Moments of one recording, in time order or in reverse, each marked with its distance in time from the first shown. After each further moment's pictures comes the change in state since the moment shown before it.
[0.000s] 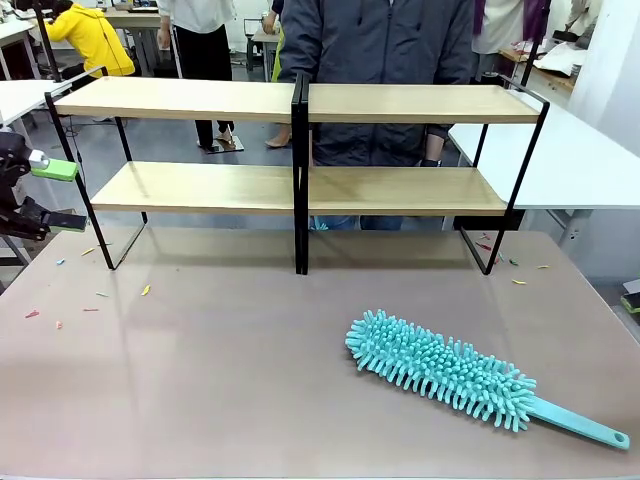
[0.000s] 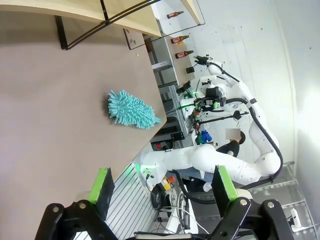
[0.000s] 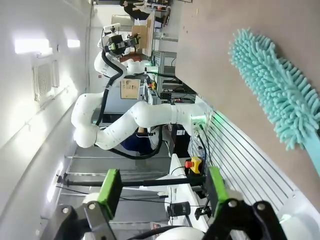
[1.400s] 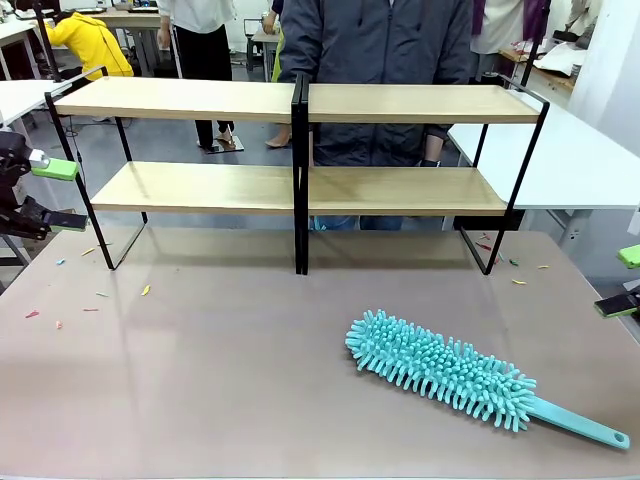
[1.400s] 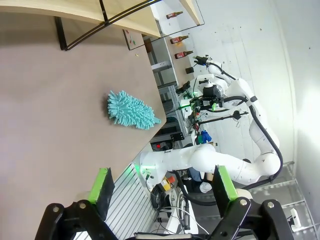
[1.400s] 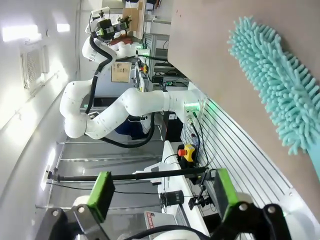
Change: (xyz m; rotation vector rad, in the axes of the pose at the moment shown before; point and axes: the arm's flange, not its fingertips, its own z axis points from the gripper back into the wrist) left arm 0.001 0.000 0.000 -0.003 -0.002 -0.002; right arm 0.018 0.003 -0.034 -0.042 0.096 0.013
